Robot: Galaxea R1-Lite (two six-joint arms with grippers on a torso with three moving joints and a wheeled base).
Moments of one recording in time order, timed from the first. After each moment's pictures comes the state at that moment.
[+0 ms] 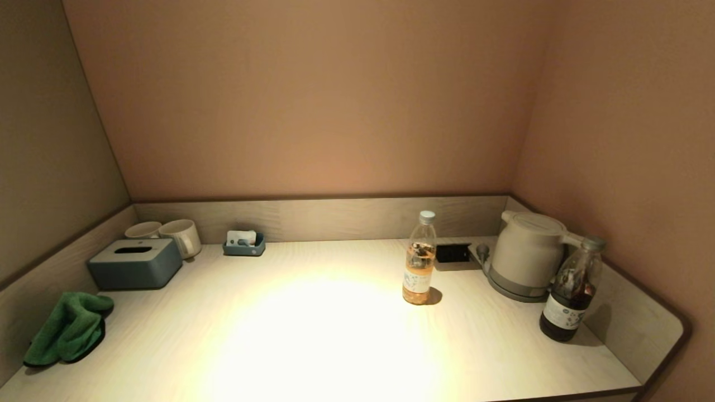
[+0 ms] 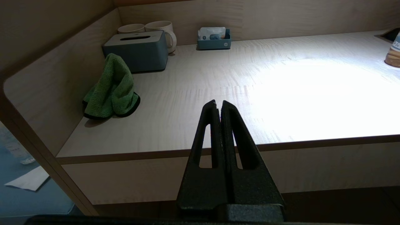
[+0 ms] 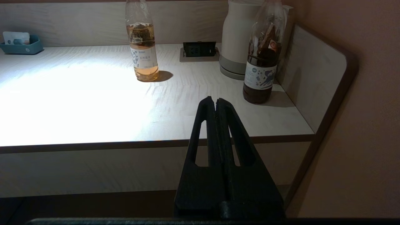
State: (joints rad) left arm 0.01 0.00 0.00 0.00 -0.02 0.04; right arm 0.00 0.00 0.00 0.00 0.00 0.00
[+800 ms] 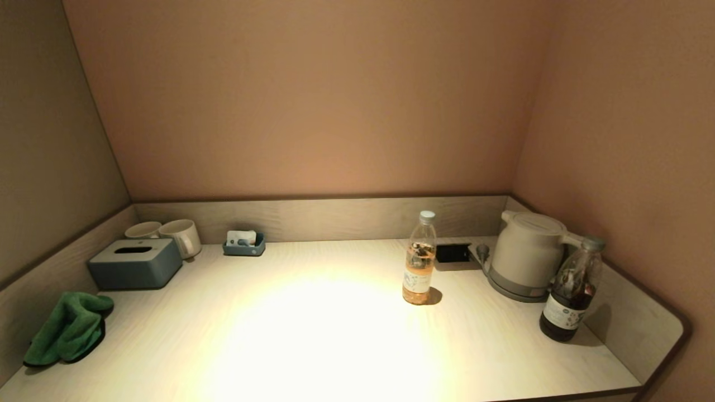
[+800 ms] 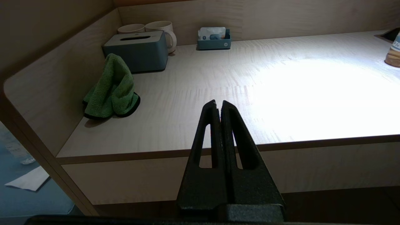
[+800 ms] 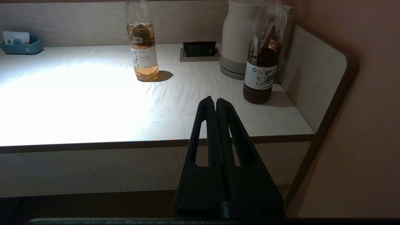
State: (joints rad) left arm 0.01 0.00 0.00 0.00 -0.02 0.04; right arm 0.00 0.00 0.00 0.00 0.00 0.00
